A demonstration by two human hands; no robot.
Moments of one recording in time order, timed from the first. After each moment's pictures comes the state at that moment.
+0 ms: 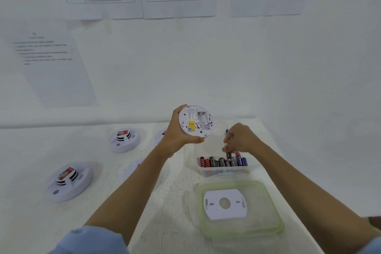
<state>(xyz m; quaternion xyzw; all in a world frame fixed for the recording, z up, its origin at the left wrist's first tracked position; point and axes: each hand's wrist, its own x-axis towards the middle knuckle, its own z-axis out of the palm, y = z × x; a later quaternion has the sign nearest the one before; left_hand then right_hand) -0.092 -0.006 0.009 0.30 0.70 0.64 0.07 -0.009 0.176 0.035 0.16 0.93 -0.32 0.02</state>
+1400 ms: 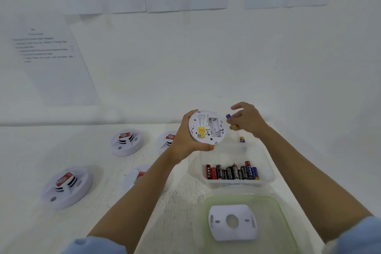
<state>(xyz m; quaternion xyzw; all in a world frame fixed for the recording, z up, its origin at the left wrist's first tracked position) -0.108 0.008 -0.005 0.29 0.71 0.64 0.11 -0.080 0.211 0.040 0.15 0.81 -0.56 -0.09</state>
